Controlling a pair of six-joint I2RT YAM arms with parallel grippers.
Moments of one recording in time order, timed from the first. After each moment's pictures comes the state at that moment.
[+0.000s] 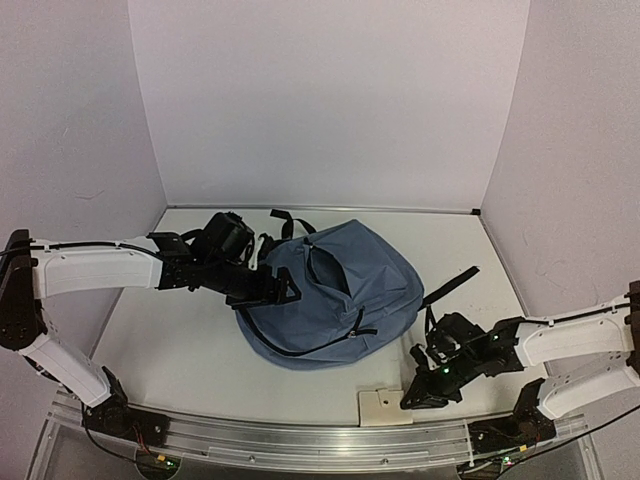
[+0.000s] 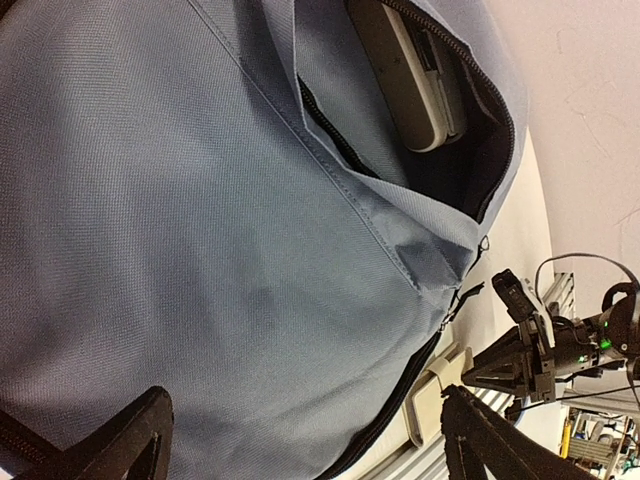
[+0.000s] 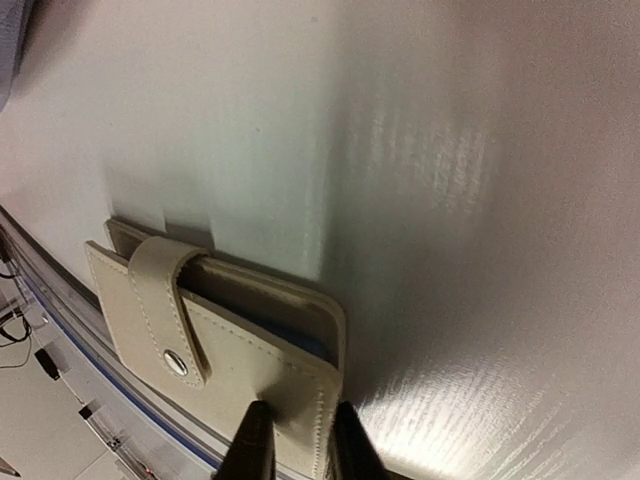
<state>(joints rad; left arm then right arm) -0.86 1.48 1.03 -0.36 0.19 -0.73 0.93 1.23 0.40 -0.33 -0.39 0.95</state>
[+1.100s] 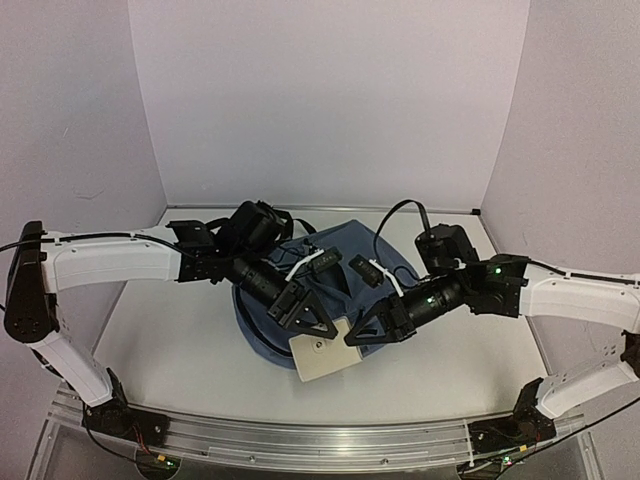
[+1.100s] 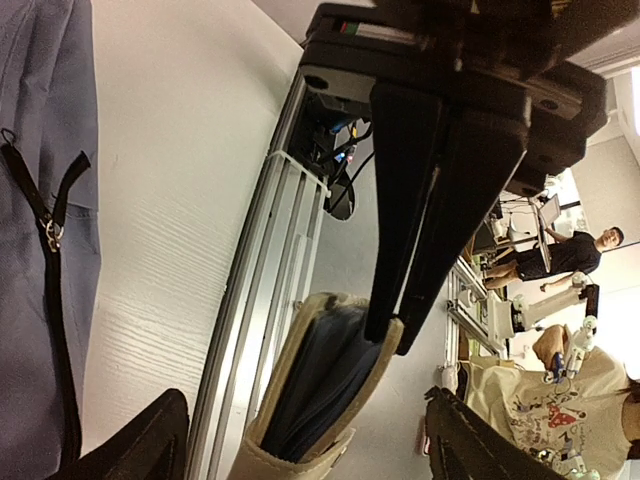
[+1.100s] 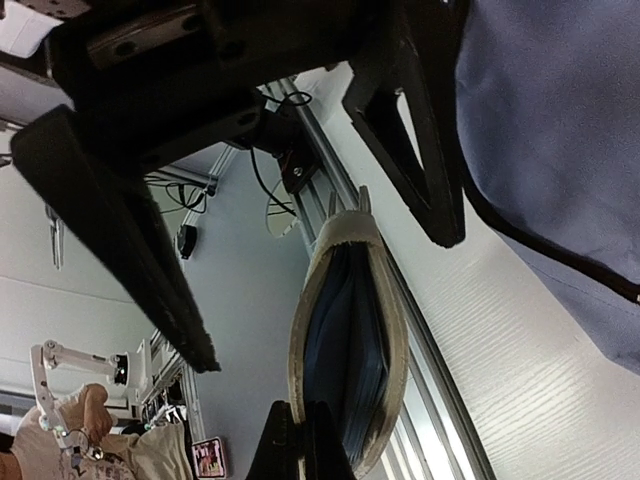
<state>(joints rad) -0.98 1.58 1.23 -0.41 0.86 -0.33 0.93 1.29 0.92 -0.27 -0.76 0.52</state>
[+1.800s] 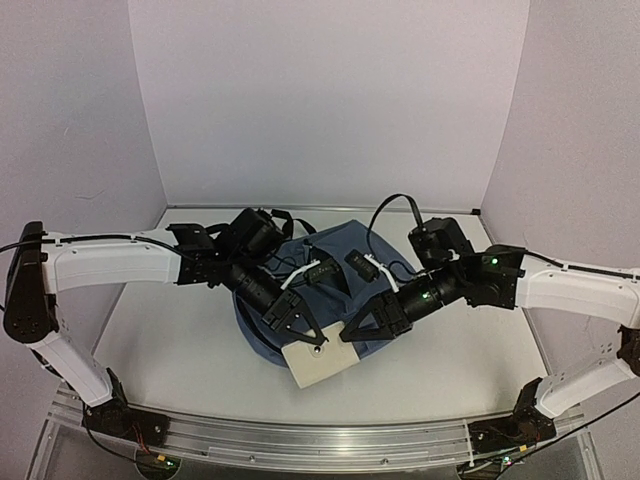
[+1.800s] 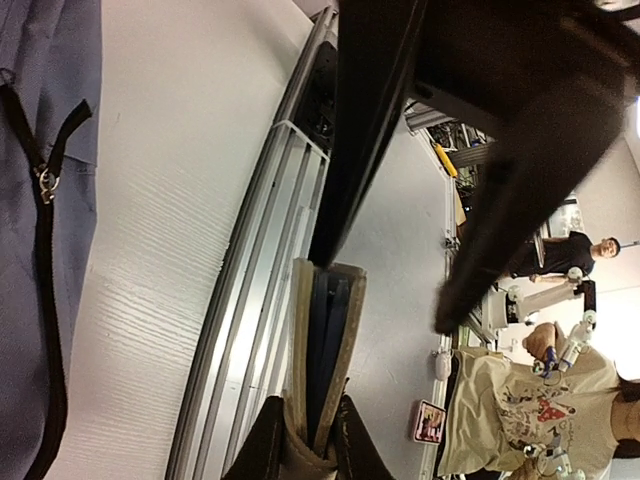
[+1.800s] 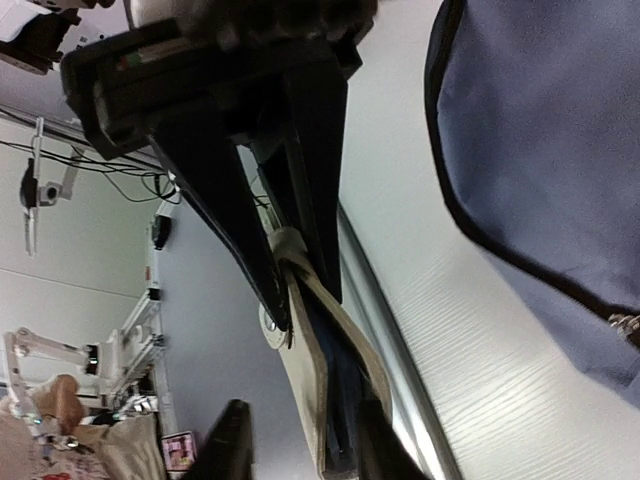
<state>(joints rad) -0.98 1.57 1.20 -0.47 0.87 -0.32 0.93 1.32 1.00 -0.37 -0.68 0.42</state>
